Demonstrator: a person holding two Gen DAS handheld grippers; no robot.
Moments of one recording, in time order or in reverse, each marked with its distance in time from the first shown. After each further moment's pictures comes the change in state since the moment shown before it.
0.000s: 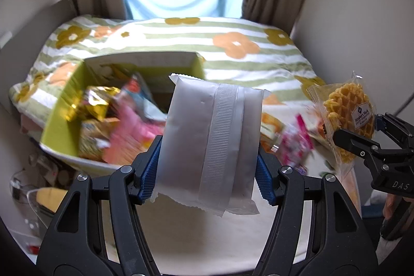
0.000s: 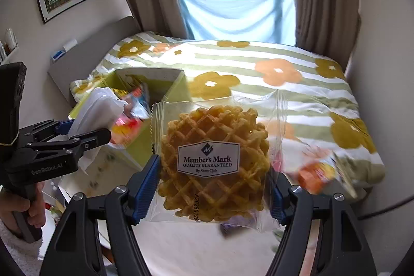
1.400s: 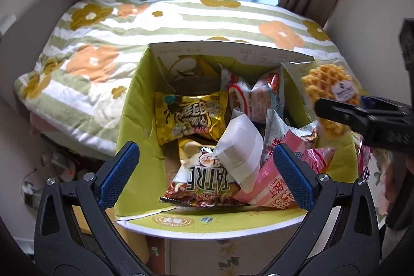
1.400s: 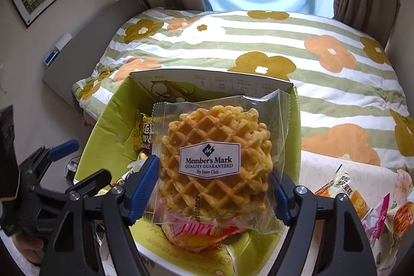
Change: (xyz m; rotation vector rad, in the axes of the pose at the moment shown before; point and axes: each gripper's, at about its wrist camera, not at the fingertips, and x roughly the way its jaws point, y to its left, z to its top) left arm 0.076 0.203 0.039 -0.032 0.117 0.047; right arm 0.187 0.128 0.102 0.102 0.191 0.078
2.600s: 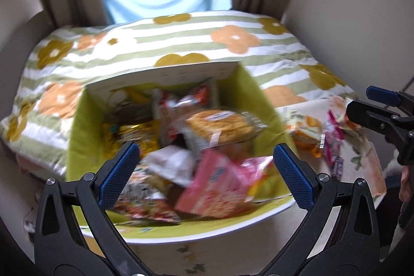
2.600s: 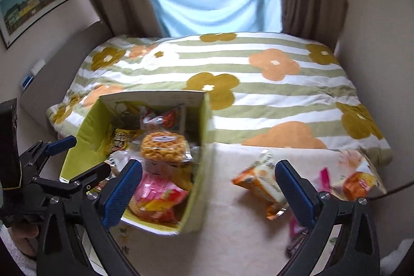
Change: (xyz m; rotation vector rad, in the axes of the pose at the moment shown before) left arm -0.022 -0.105 0.010 0.211 -0.068 -0.140; right arm -0.111 -0.049 -0.046 0.097 -0.156 -0.224
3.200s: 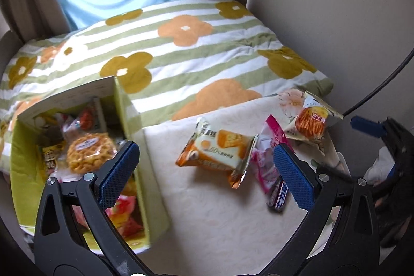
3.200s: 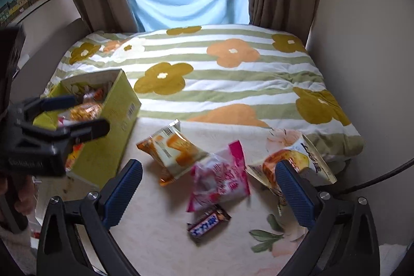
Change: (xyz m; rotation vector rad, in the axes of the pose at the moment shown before) left arm 0.064 -0.194 0.043 0.088 0.096 -0.064; right arm -0.020 -0.161 -0.057 -0.022 0.027 -0.066
